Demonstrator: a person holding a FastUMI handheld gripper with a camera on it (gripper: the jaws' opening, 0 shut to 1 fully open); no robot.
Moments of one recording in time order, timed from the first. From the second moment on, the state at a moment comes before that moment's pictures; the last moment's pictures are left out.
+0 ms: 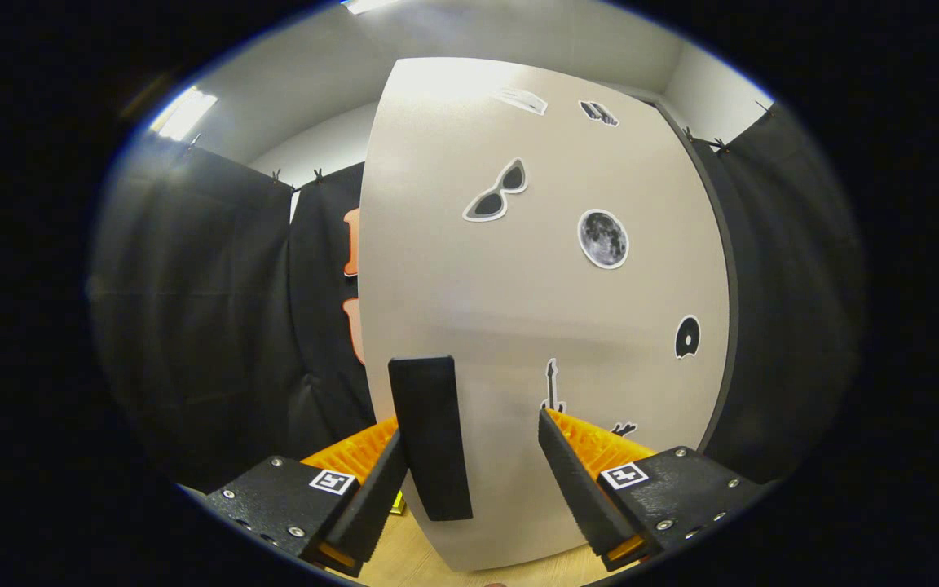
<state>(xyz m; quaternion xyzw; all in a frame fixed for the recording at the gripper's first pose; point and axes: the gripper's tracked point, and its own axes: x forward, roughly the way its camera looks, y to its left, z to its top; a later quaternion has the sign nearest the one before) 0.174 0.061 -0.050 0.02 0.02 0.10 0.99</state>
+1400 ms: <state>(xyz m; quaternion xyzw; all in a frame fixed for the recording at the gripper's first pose) 0.212 0.077 -0.046 -0.01 0.00 0.00 1.00</state>
